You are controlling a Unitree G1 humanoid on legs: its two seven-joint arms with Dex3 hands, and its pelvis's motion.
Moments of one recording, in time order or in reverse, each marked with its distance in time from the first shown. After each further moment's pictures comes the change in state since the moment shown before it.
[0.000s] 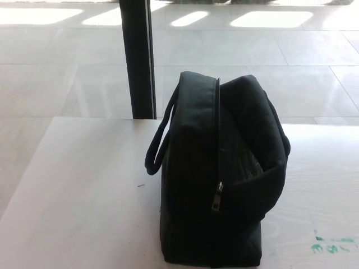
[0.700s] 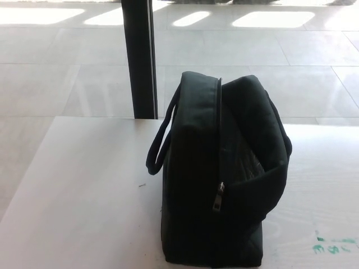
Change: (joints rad) left_arm -0.004 0.013 -0.002 -0.010 0.000 0.000 -0.002; right_arm -0.037 0.019 0.017 0.223 0.264 0.147 0.089
